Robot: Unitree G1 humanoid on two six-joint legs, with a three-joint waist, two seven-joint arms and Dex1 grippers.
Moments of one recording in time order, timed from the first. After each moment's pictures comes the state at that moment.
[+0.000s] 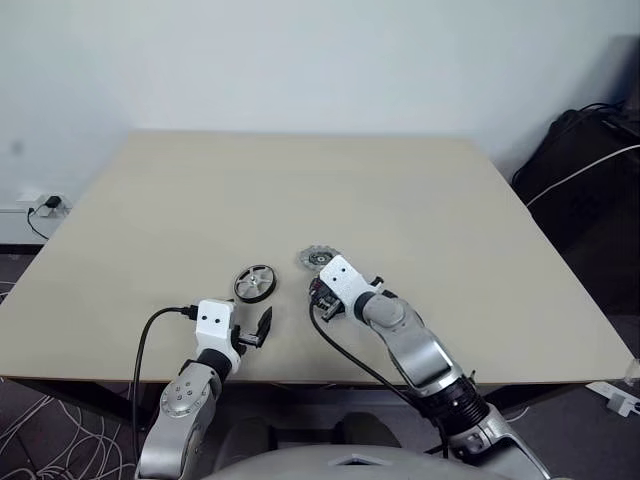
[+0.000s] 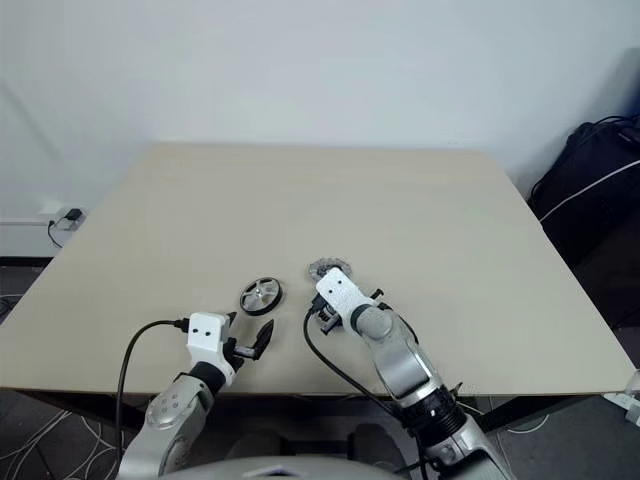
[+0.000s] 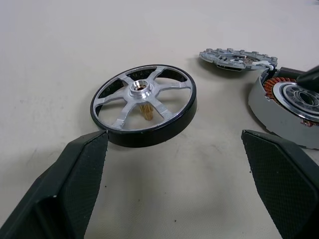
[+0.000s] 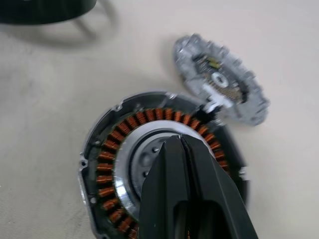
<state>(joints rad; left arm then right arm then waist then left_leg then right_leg) 0.34 0.14 -0.09 -0.25 -0.14 0.21 -0.25 -0.22 -0.19 0.45 -0.09 -0.23 0.75 0.34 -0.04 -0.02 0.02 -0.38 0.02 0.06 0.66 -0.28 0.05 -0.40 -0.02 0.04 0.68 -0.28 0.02</state>
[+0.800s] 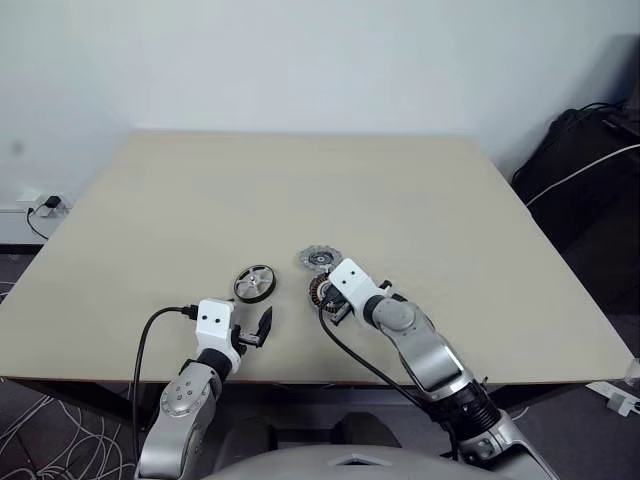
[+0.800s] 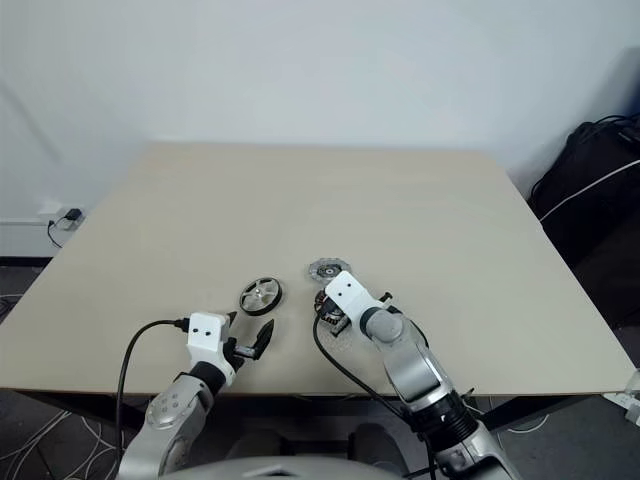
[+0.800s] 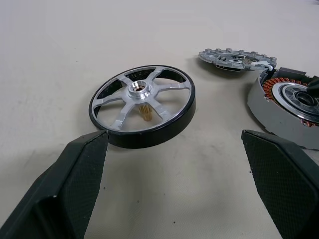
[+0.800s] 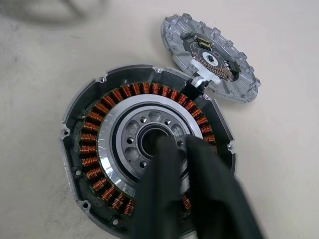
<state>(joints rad) 0.34 0.14 -0.09 -0.25 -0.14 0.21 -0.25 -0.18 -0.24 0.43 -0.15 -0.22 0.75 0.37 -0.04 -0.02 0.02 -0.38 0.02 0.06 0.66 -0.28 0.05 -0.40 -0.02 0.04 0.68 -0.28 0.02</state>
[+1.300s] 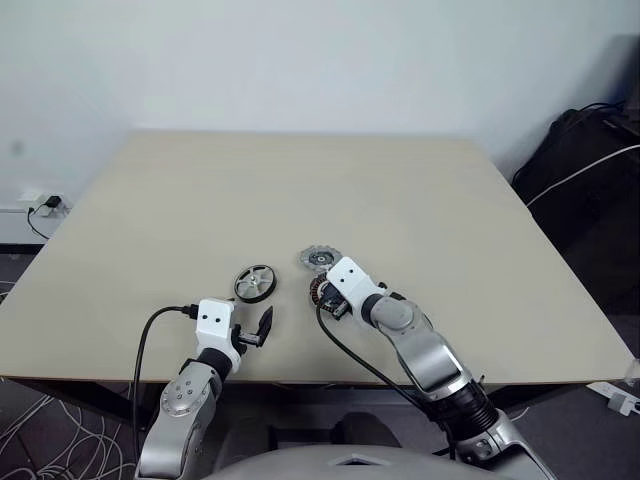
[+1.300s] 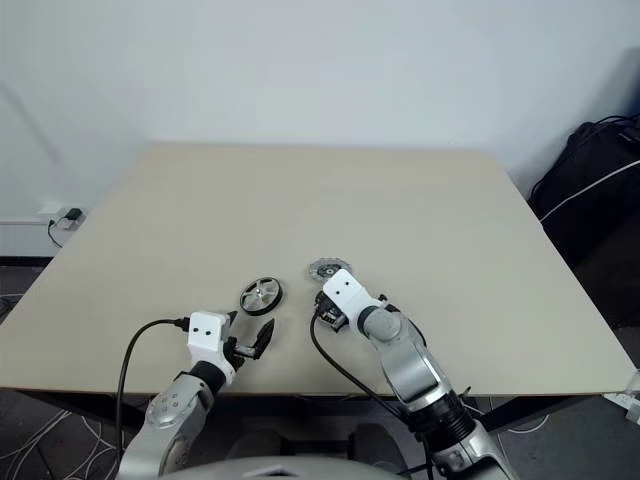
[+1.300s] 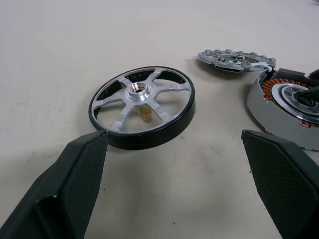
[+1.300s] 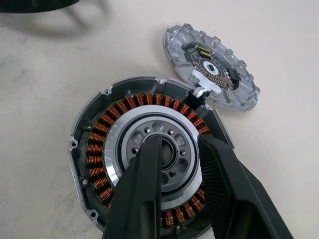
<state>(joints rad) 0.34 0.14 -0.09 -0.25 -0.14 0.21 -0.25 -0.19 -0.22 0.43 -0.16 -0.23 0.77 0.37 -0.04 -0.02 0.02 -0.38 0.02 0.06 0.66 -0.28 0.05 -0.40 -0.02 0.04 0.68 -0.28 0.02</state>
